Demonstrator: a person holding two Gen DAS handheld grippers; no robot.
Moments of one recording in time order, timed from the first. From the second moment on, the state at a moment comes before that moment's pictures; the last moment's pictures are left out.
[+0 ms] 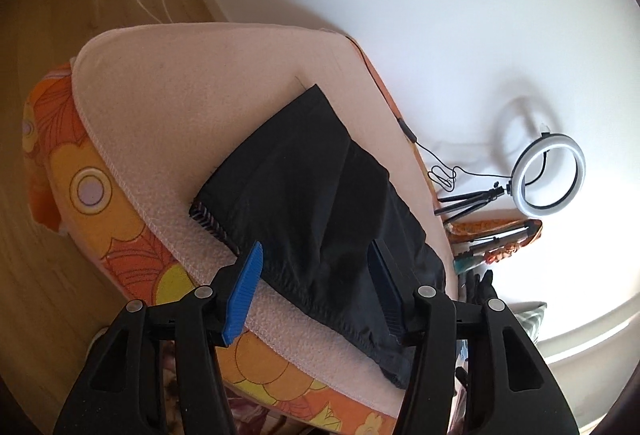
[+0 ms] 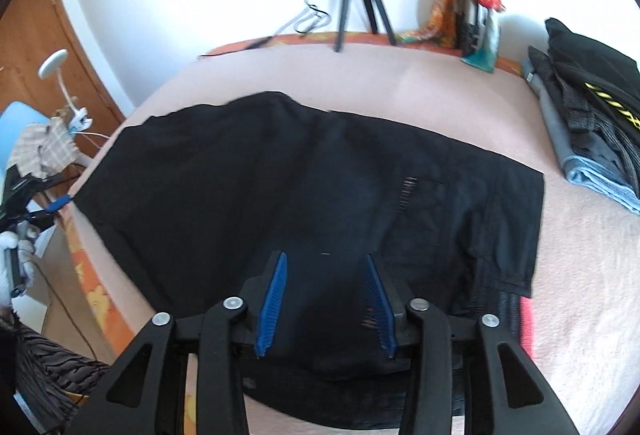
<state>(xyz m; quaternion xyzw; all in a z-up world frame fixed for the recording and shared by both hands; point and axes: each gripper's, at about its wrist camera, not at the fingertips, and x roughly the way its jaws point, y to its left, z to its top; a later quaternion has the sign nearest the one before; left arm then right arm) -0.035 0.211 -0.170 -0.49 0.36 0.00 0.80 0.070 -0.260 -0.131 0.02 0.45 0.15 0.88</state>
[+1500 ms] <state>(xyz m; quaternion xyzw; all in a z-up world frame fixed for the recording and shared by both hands) 0.027 0.185 -0.152 -0.42 0.33 0.01 0.85 0.076 -0.218 -0.102 0.04 0.40 0.20 0.89</state>
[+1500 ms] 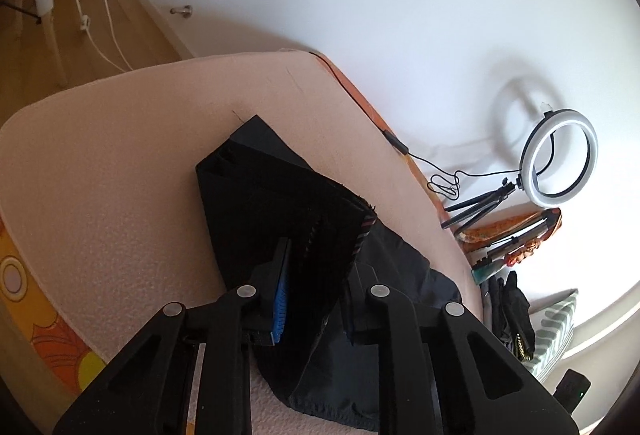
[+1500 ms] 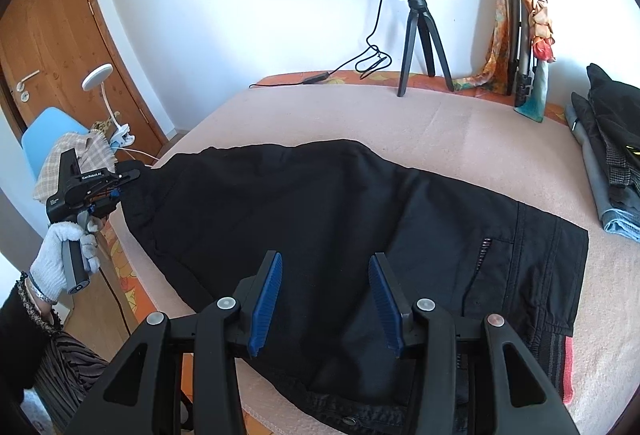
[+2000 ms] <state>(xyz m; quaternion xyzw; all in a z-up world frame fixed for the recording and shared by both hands) 0.031 0.199 -0.166 -0.42 0.38 0.07 0.82 0.080 -0.213 -0.105 0.04 0.41 0.22 0.88</state>
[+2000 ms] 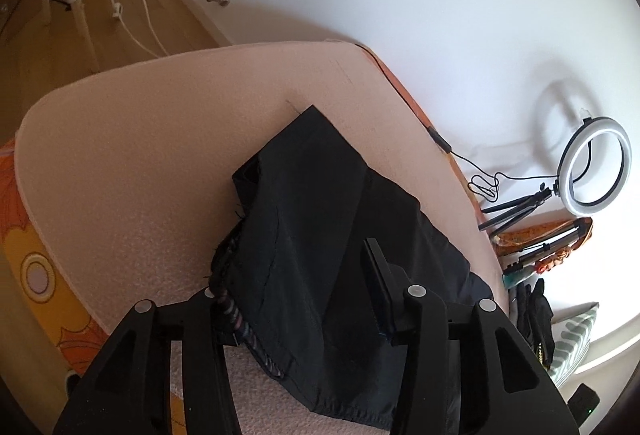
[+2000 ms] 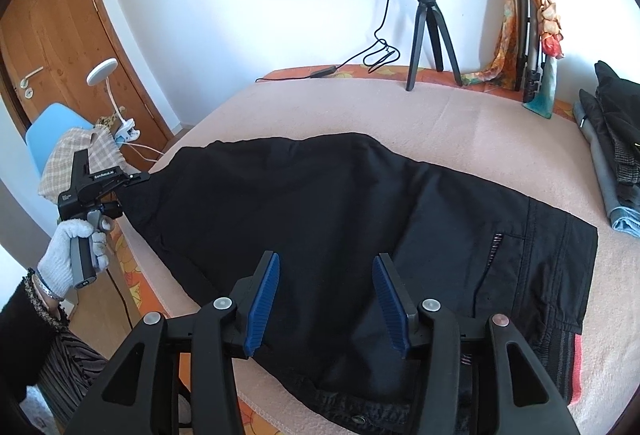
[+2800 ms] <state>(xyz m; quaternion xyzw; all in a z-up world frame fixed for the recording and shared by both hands) 0.051 0.129 -0.164 -0.18 0.40 -0.02 0.90 0.090 -0.154 -0.123 0.02 0.44 0.26 0.86</state>
